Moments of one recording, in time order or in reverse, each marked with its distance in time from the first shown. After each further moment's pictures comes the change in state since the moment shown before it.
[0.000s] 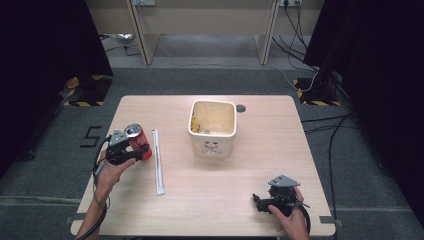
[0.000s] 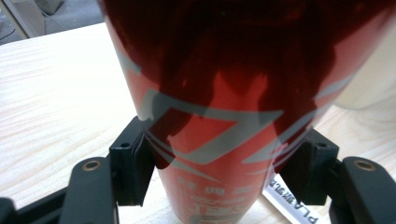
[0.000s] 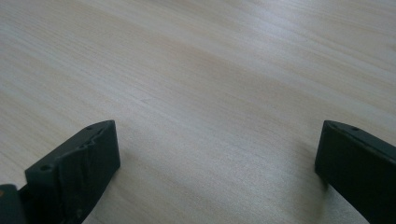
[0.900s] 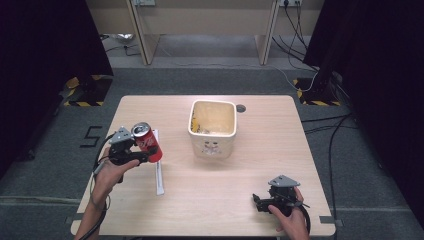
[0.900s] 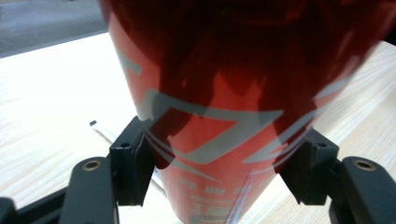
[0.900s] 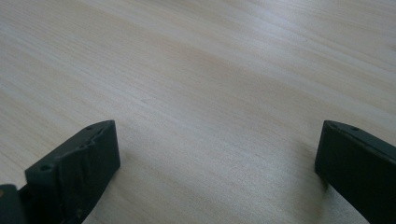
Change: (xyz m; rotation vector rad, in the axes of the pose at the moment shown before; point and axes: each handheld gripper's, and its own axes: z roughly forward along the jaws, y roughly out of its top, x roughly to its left) left arm -0.034 0.032 -0.023 -0.014 -0.180 0.033; right arm 0.000 0.000 0.000 0.000 0.000 0.000
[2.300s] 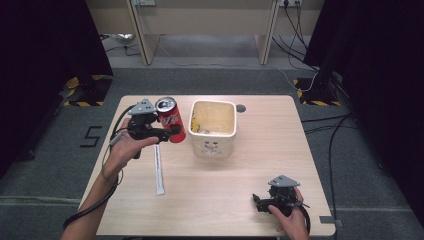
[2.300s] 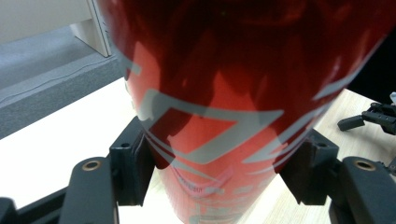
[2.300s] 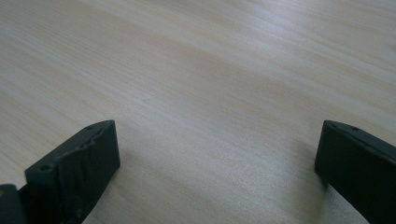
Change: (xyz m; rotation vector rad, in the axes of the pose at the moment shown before) left arm -0.046 0.105 0.013 -0.026 -0.168 0.119; right arm 0.000 0.000 0.000 -0.001 0.001 -0.004
